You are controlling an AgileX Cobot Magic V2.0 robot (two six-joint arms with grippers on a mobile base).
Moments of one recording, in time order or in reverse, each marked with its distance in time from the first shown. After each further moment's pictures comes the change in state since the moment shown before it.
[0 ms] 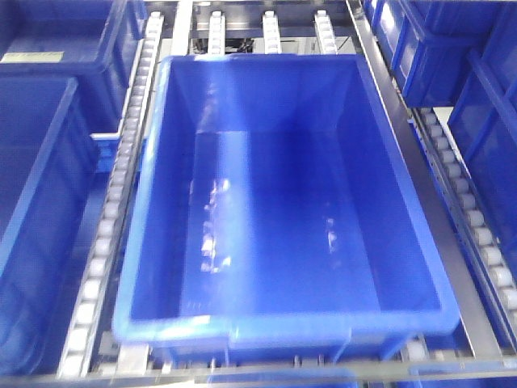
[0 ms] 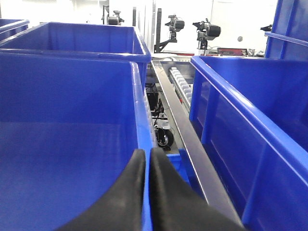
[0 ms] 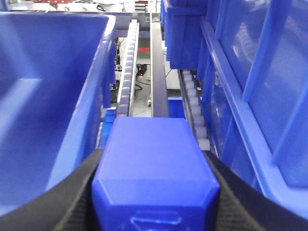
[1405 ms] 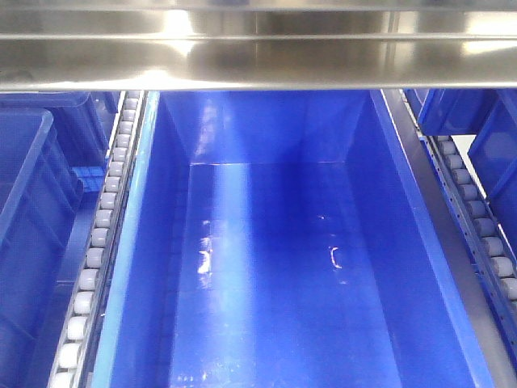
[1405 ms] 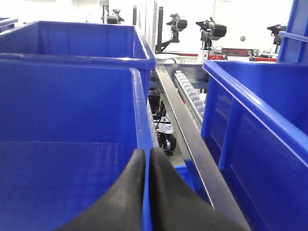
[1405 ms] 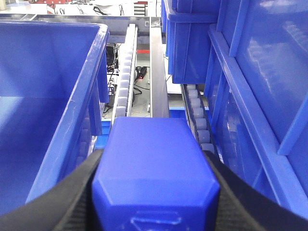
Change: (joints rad) left arm 0.000 0.000 0.000 0.000 0.000 0.000; right arm 0.000 0.000 0.000 0.000 0.000 0.000
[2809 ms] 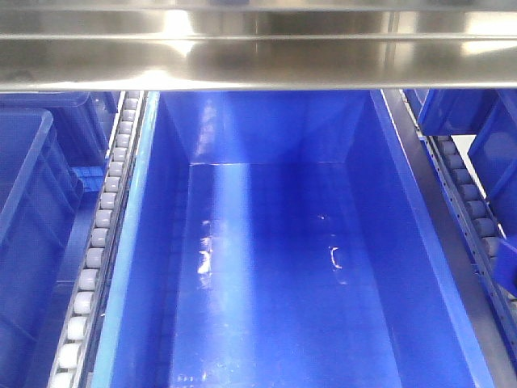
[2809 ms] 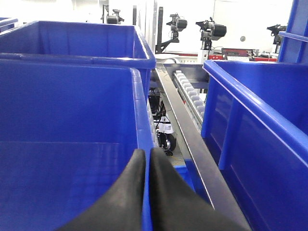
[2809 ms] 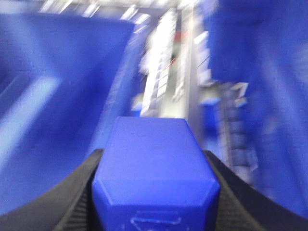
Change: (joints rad) left arm 0.000 0.000 0.000 0.000 0.000 0.000; right arm 0.146 0.238 -0.154 0.047 0.036 -0.072
